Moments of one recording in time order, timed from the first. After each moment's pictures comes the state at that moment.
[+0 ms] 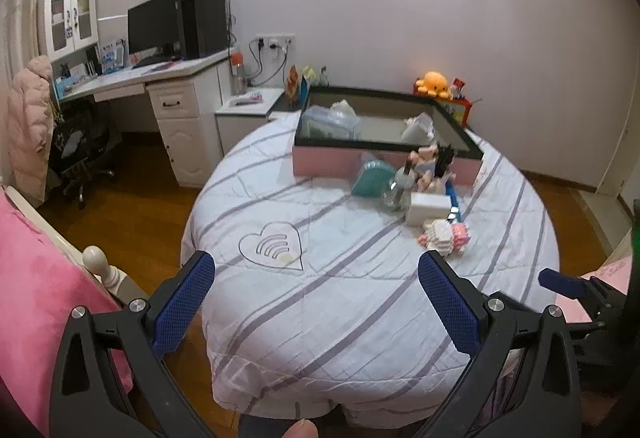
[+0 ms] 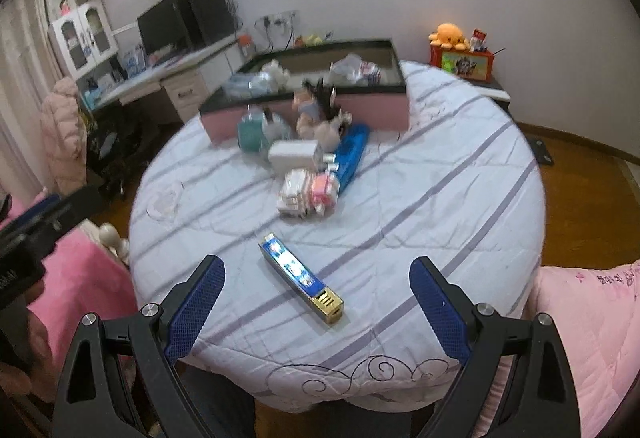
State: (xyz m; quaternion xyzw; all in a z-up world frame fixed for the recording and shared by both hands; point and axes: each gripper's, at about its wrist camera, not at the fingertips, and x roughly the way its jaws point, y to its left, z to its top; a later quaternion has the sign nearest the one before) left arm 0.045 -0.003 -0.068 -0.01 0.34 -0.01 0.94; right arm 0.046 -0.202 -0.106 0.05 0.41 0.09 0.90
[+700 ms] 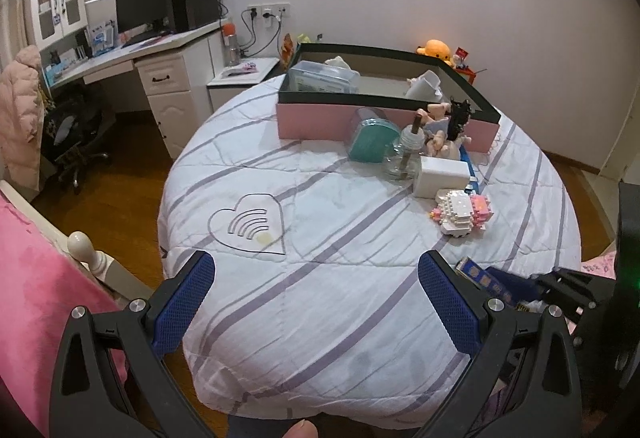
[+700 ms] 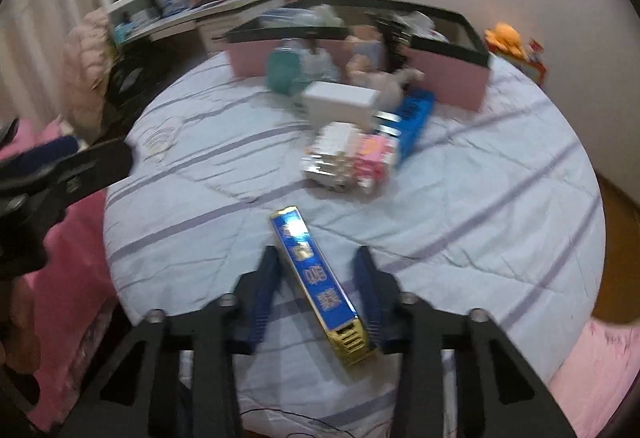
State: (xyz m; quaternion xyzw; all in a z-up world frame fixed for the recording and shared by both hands) left arm 0.076 -0.016 -0.106 0.00 0.38 -0.02 0.92; right arm 0.069 -0.168 -0.145 -0.04 0.43 0.17 0.88
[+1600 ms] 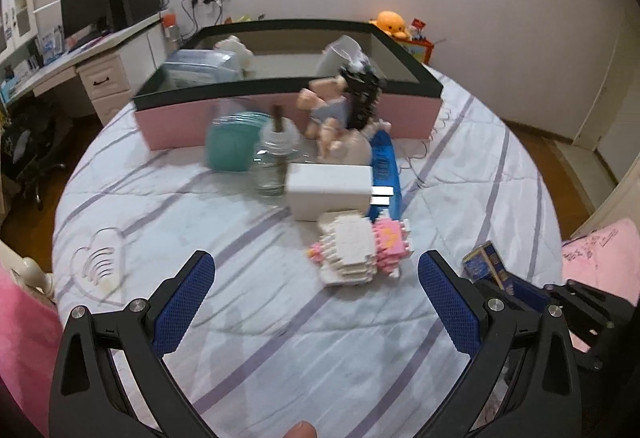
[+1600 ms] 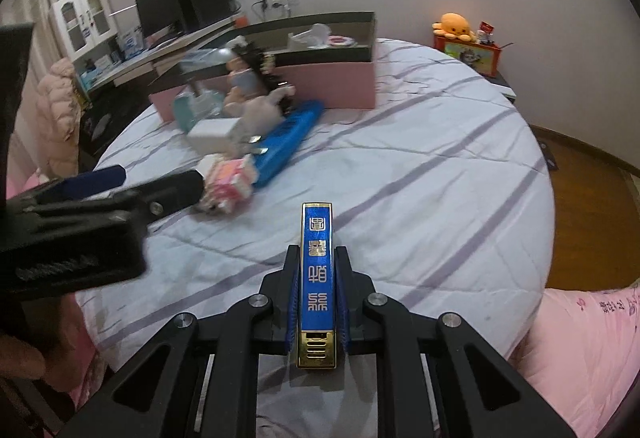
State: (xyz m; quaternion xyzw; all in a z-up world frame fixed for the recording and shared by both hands) left arm 0.136 -0.117 -0.135 0.02 0.42 -0.09 0.90; right arm 0.089 -0.258 -0.144 0.05 0.42 0.09 0.90
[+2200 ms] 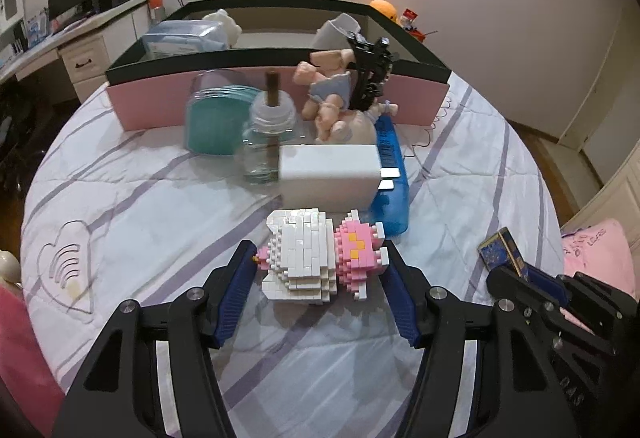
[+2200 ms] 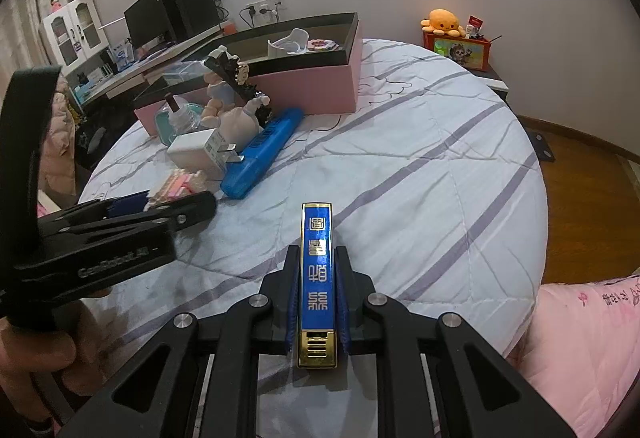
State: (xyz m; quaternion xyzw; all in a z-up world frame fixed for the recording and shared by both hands) left arm 0.149 -0.100 -0.149 -0.01 0.44 -0.12 0.89; right arm 0.094 -0.267 -0.144 0.06 0.41 0.09 0.90
